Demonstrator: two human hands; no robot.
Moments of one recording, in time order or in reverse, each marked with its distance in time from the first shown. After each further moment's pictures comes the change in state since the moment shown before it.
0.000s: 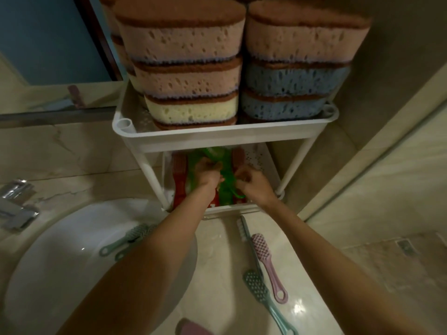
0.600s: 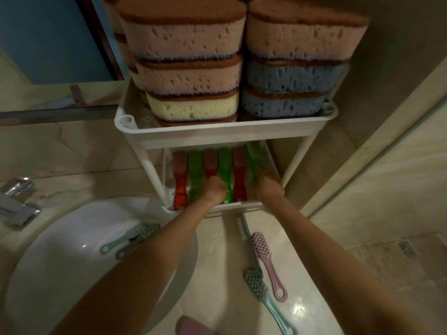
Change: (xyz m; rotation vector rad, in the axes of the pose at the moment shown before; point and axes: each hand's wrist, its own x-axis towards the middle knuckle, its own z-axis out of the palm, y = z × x) left_hand -0.007 -0.029 -0.011 0.840 -0.240 0.208; right_hand 0.007 0.009 -0.006 -0.659 0.087 0.220
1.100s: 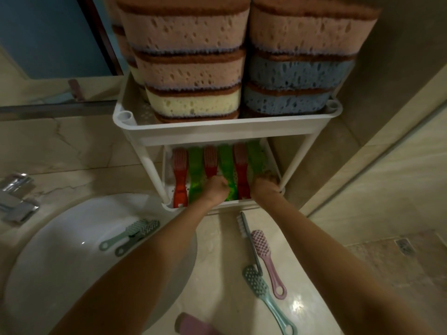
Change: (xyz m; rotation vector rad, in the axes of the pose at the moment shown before) left_hand -0.001 -0.001 0.005 -0.016 -0.048 0.028; right_hand 0.006 -0.007 0.011 -0.288 -0.208 0.045
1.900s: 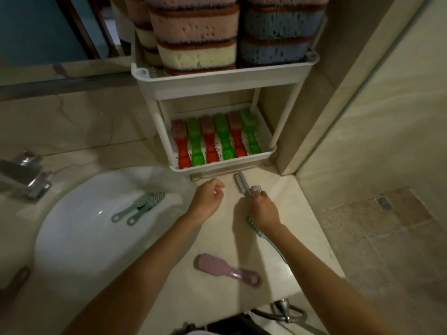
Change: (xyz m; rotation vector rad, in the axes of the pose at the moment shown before) left_hand -0.122 -0.059 0.011 -0.059 0.005 0.139; right_hand -0.133 0.015 0.109 0.393 0.119 -0.057
